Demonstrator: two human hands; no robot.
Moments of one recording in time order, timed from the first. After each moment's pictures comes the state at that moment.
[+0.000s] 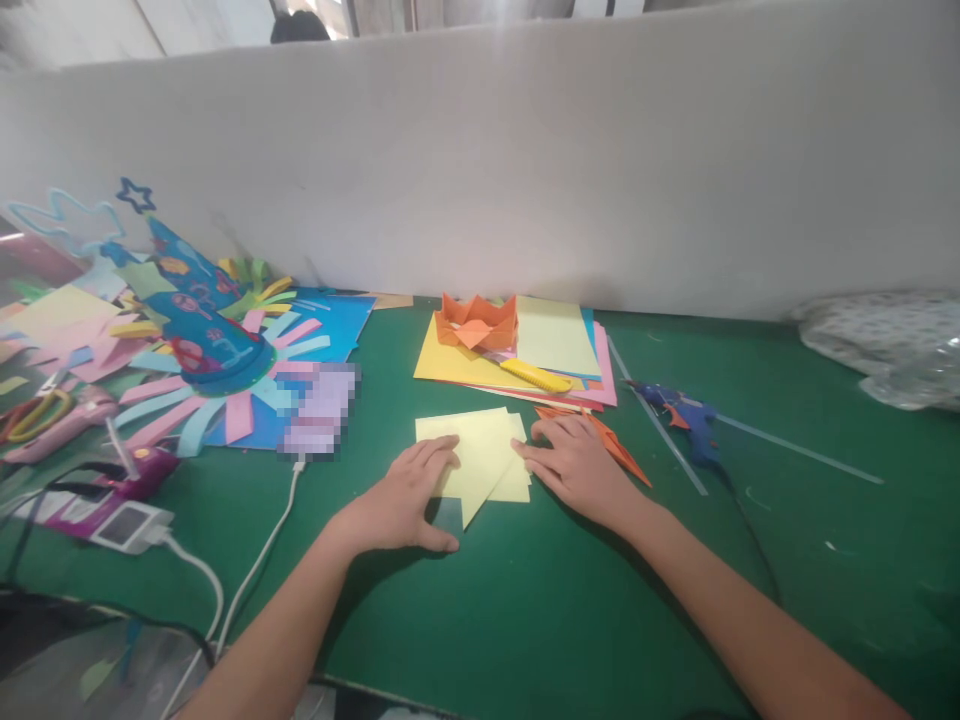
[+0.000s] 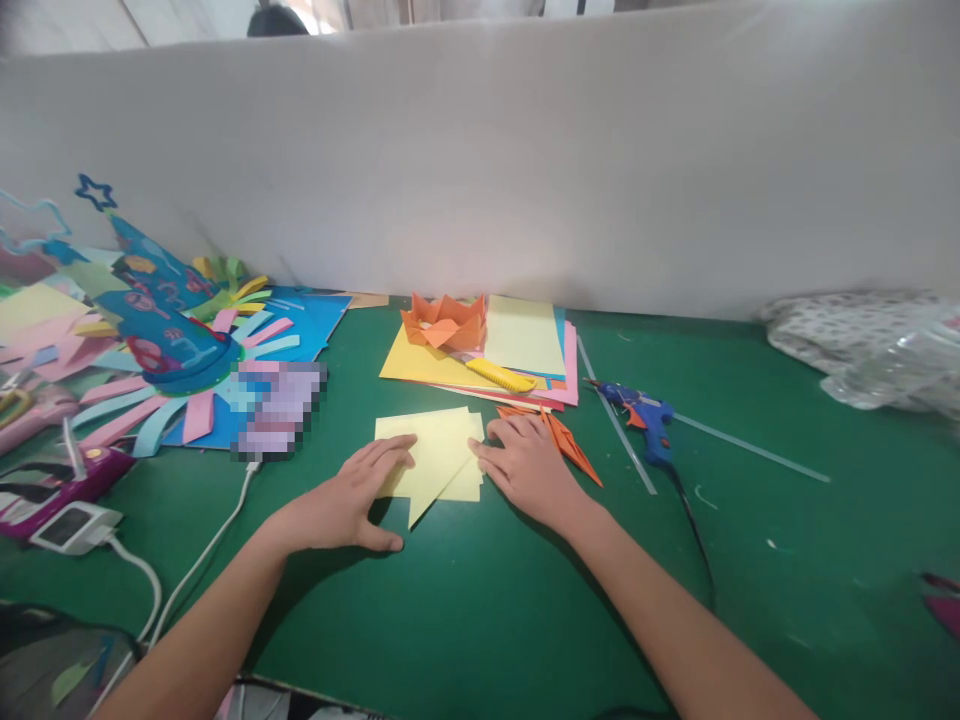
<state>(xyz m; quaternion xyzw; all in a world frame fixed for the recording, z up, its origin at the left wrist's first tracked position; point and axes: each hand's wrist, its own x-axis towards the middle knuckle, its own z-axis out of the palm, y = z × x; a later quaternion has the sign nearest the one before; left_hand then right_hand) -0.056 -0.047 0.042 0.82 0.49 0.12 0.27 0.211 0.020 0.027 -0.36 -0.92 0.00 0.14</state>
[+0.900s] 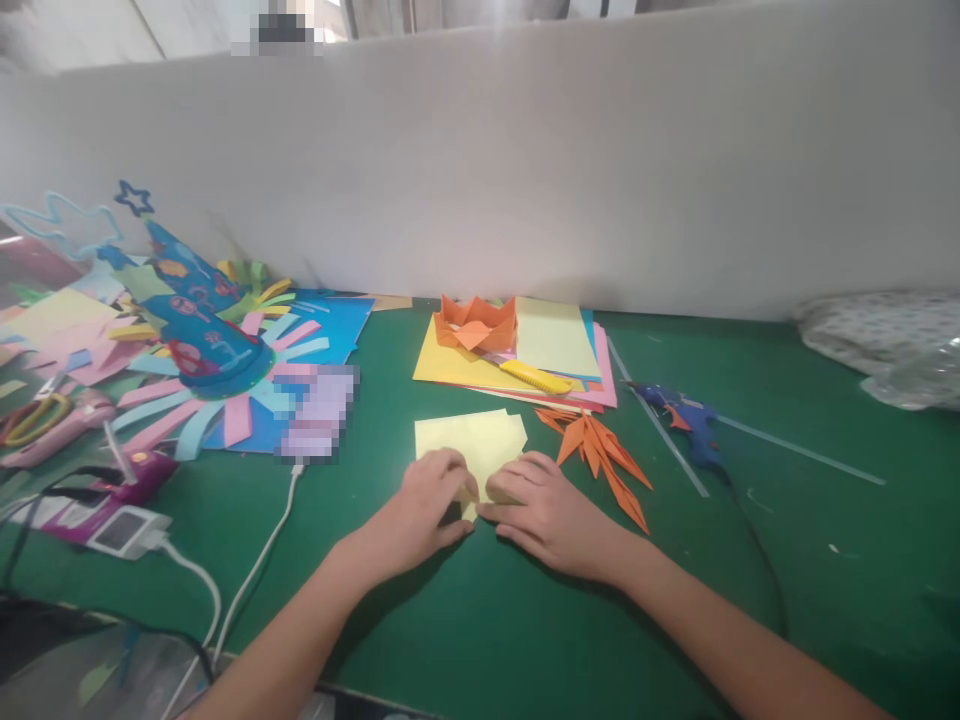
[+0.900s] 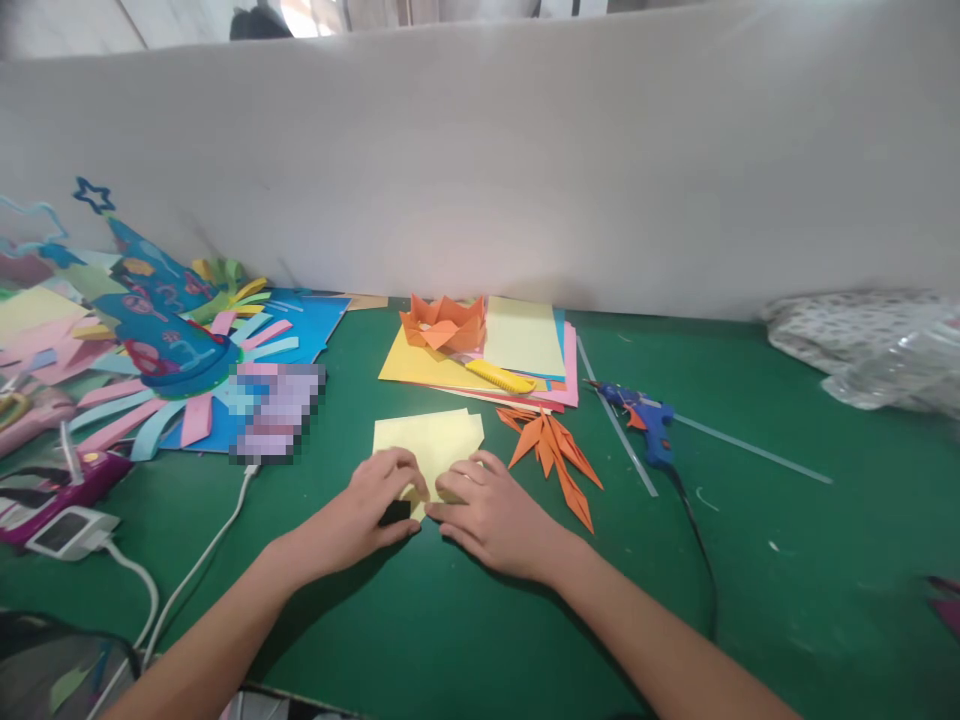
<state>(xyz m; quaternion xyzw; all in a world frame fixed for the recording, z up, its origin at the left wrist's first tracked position) -0.033 -0.057 0.042 0.83 0.49 0.17 0.22 0.185 -0.015 0.037 -0.20 -0.97 0.10 0.13</state>
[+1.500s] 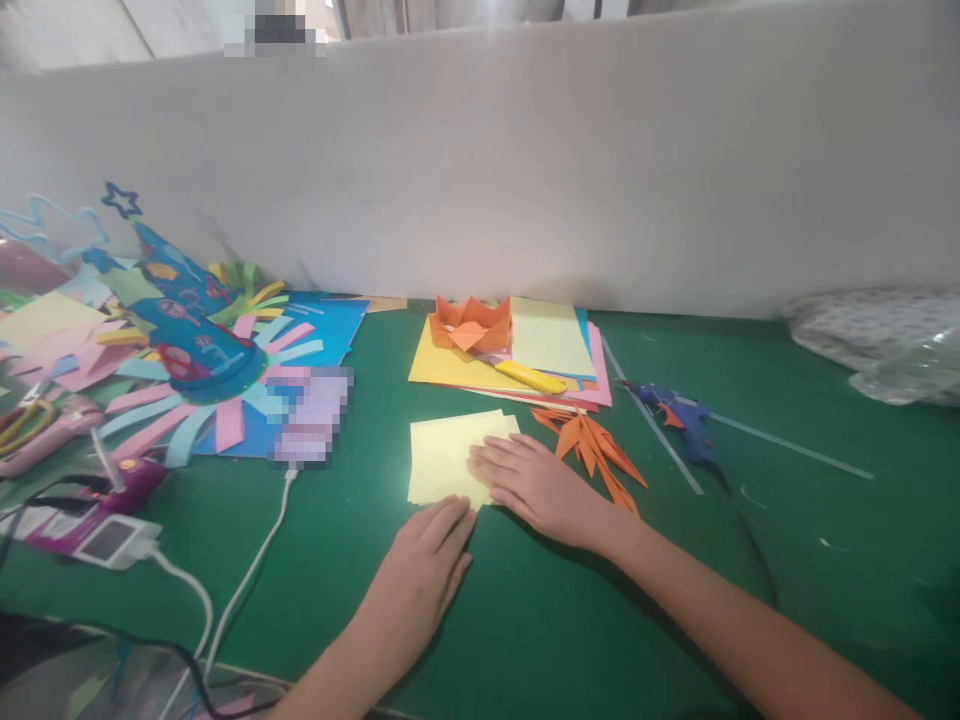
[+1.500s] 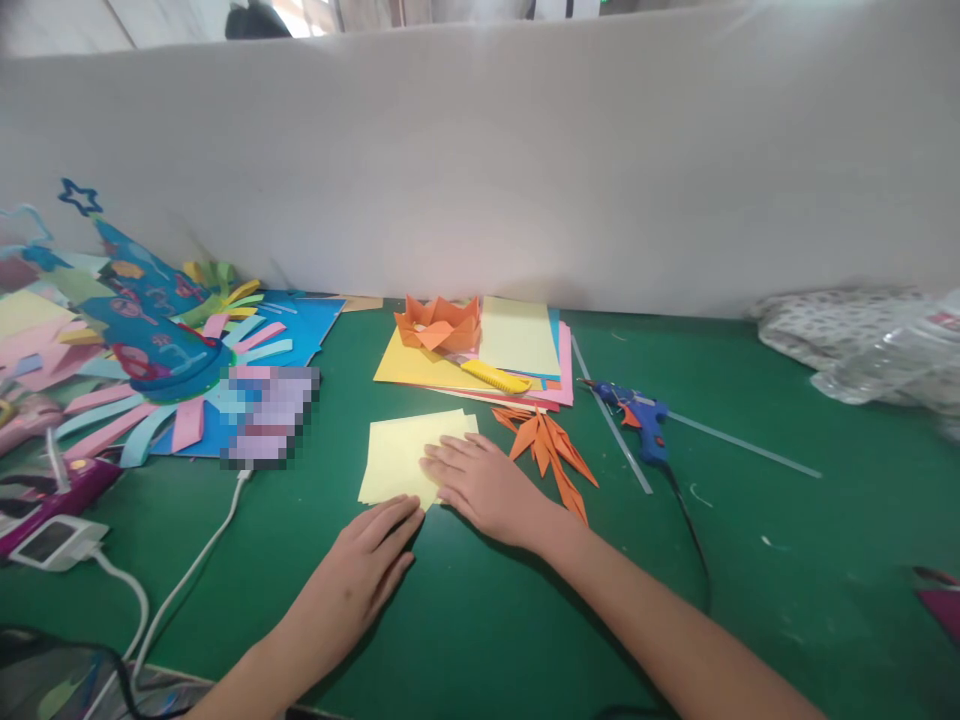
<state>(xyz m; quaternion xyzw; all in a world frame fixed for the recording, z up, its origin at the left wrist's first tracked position) -0.017 -0.109 0.012 0.84 0.52 0.16 0.07 0.181 0.007 0.033 -0.24 -0.96 0.12 0.10</state>
